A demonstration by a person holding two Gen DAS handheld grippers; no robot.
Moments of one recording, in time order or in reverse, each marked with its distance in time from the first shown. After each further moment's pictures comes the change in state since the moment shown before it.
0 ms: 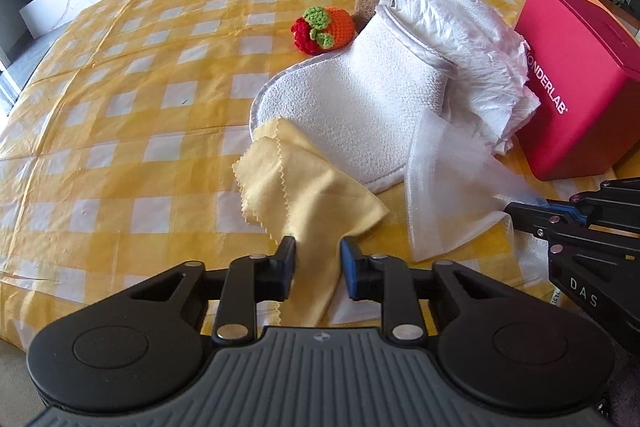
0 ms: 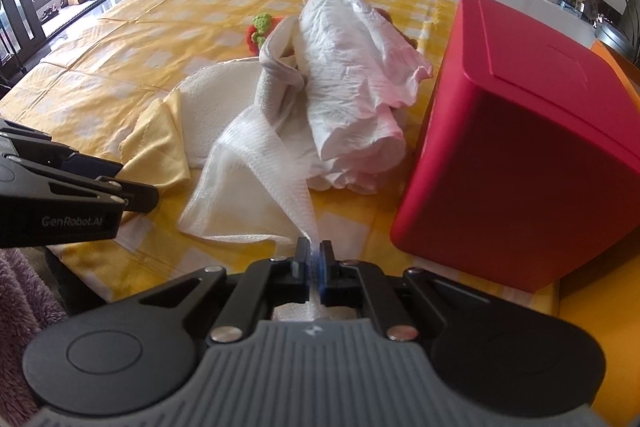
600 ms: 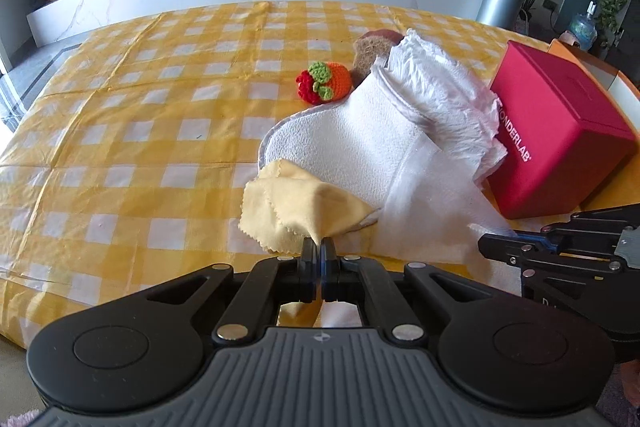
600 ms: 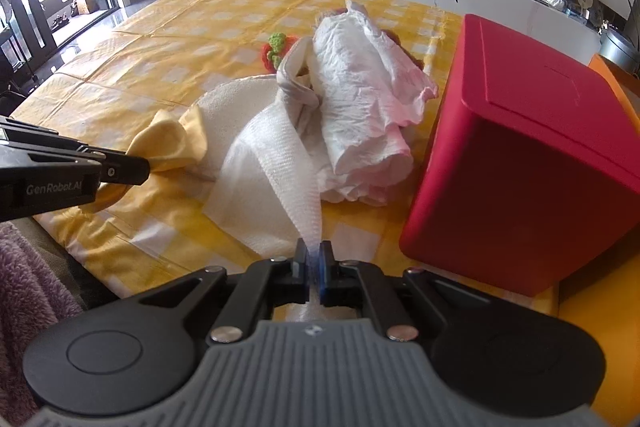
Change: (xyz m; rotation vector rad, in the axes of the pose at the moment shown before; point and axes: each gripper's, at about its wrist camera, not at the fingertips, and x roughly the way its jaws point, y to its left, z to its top) left arm -0.041 0.005 -0.006 -0.053 -0.138 -0.060; right arm -0.020 0.002 0.002 -0.004 -0.040 0.035
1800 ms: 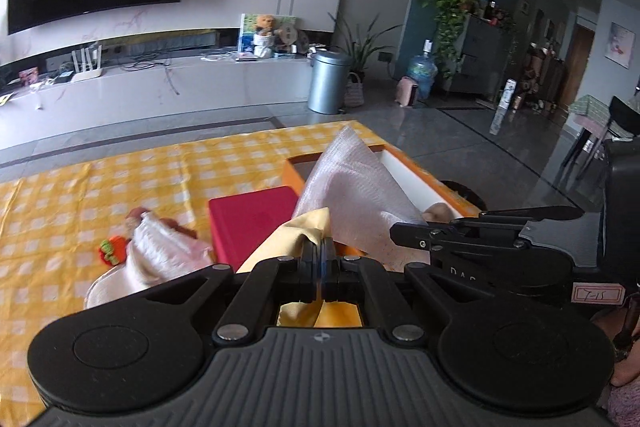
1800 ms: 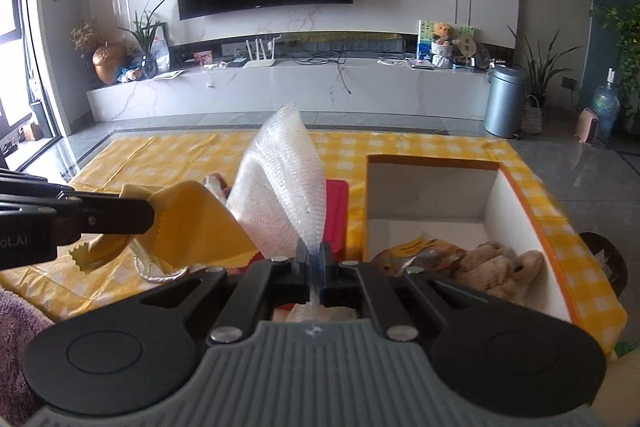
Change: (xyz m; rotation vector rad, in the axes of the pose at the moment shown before) left arm -0.131 -0.172 0.049 0.268 -0.252 -0.378; right arm -0.210 -0.102 -0.022 0.223 -0.320 -0.184
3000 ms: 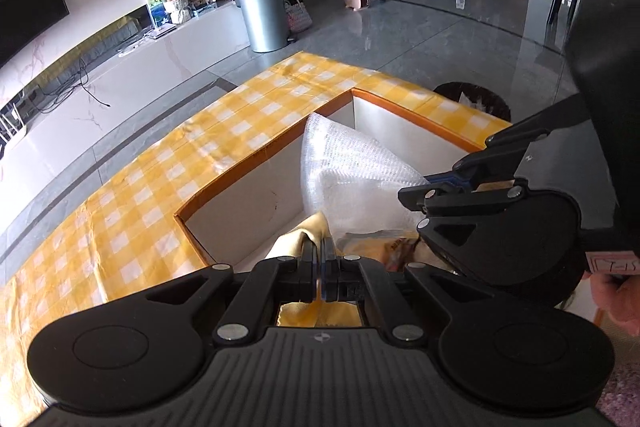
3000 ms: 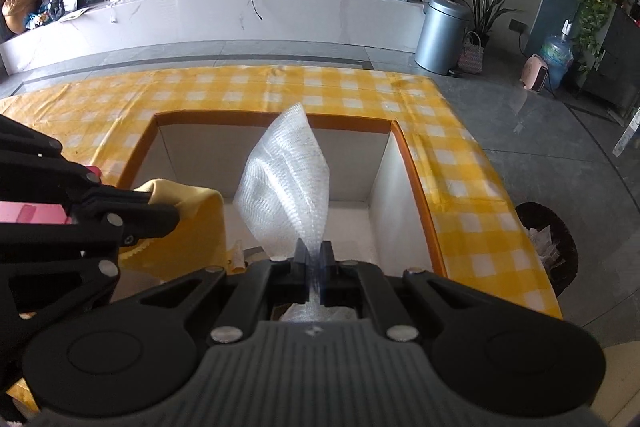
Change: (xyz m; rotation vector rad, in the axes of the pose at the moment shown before) left arm 0.238 -0.057 0.042 0.381 0.245 0.009; right arm 0.160 -0.142 0.031 -0.008 0.251 -0.217
